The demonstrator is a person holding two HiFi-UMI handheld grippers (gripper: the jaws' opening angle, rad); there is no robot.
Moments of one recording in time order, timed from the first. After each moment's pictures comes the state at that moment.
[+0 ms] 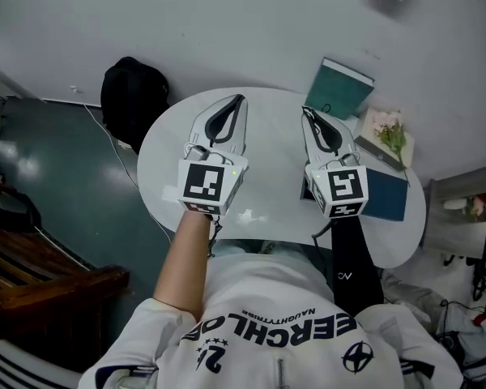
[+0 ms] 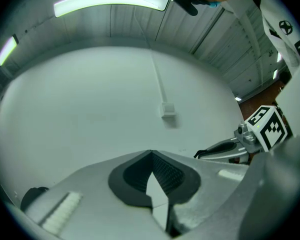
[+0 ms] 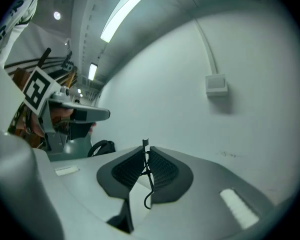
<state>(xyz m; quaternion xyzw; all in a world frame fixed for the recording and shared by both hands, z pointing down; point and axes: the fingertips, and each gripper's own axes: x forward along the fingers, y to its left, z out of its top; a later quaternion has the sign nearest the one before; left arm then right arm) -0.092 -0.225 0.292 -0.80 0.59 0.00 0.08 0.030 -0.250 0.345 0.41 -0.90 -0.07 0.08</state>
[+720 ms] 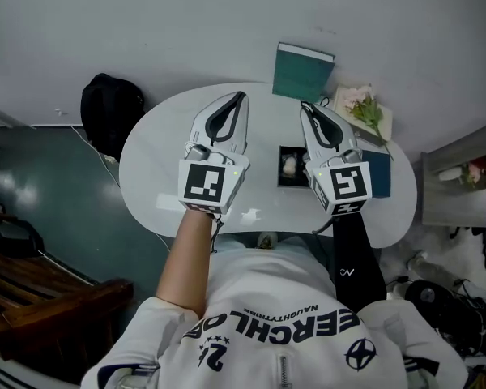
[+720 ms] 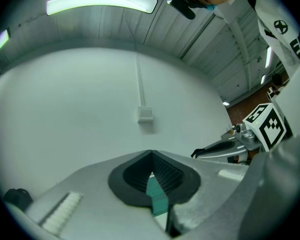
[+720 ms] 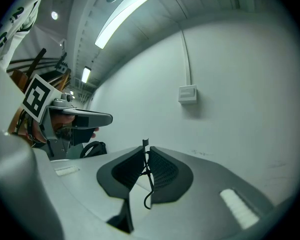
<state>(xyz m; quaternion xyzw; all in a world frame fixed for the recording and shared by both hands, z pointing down) 0.010 -0.219 0.285 -0.84 0.54 0.02 0.10 0.125 -0.231 0.333 0.46 -0.88 -0.07 0.06</state>
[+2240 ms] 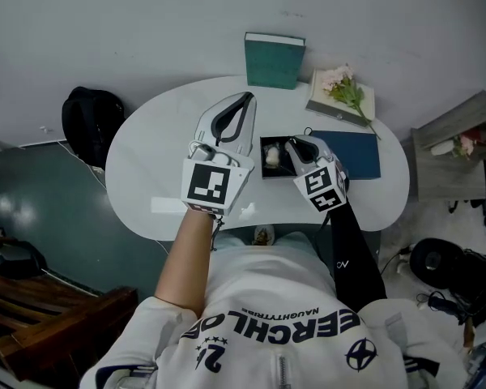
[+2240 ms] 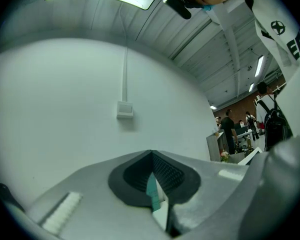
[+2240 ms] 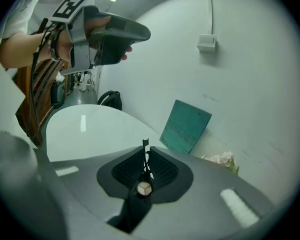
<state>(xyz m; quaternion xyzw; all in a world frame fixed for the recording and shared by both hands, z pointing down) 0.084 -0.213 0.301 -0.88 0.47 0.01 0.09 0.175 -0.200 0.508 0.40 -0.86 -0.02 0.31</state>
